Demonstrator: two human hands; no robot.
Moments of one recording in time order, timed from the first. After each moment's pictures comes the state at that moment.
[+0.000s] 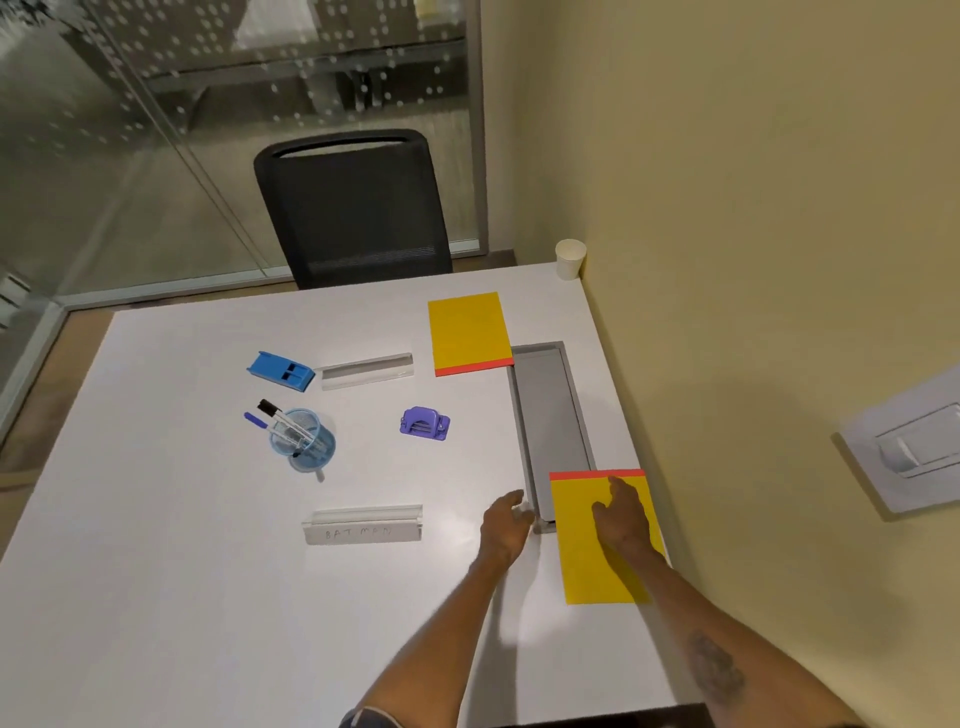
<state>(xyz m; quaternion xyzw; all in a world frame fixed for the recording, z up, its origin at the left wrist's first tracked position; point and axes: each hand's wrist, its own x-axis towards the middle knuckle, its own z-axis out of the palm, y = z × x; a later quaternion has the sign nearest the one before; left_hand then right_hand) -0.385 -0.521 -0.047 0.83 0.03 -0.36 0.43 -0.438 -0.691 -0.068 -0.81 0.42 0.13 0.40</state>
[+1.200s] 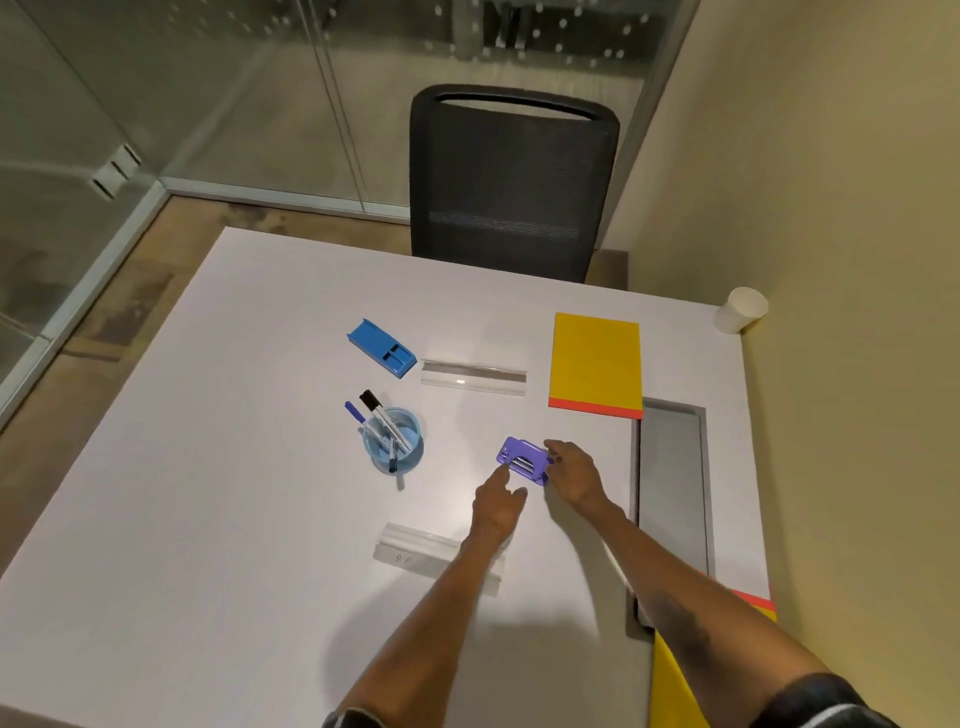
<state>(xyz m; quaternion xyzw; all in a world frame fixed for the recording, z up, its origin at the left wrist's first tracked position) -0.208 -0.400 -0.095 0.80 0.17 -0.31 0.48 -0.184 -0.537 -0.076 -0.88 0.16 0.23 0.38</state>
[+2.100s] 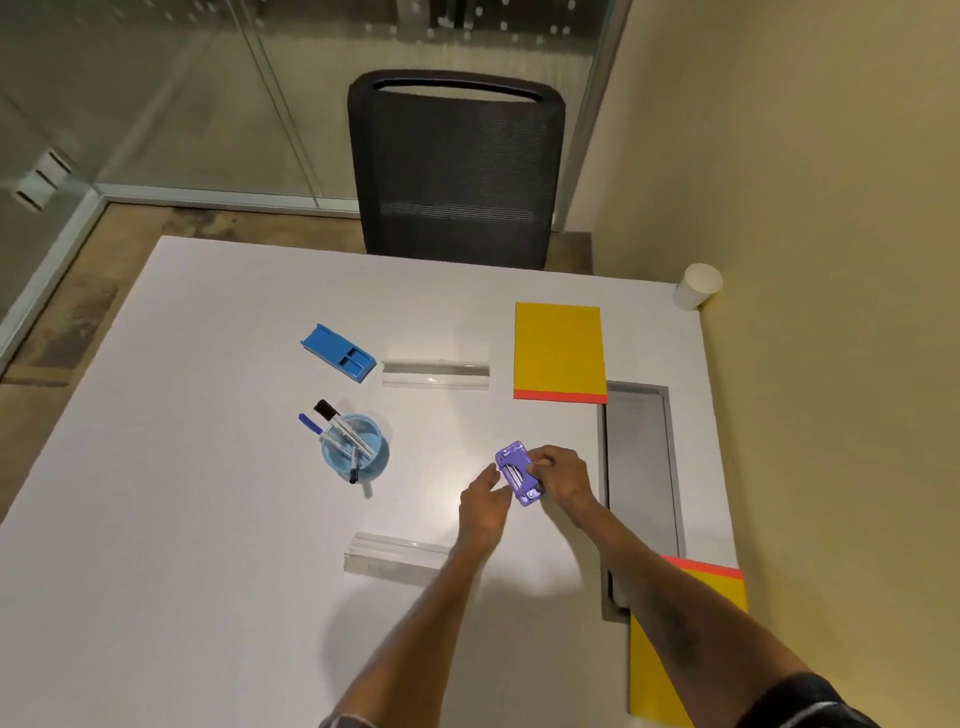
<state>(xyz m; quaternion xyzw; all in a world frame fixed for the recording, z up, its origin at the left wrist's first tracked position) -0.214 -0.429 -0.096 0.79 0.17 -0.30 0.51 -0.196 -0.563 -0.081 -0.79 0.32 0.20 0.48</state>
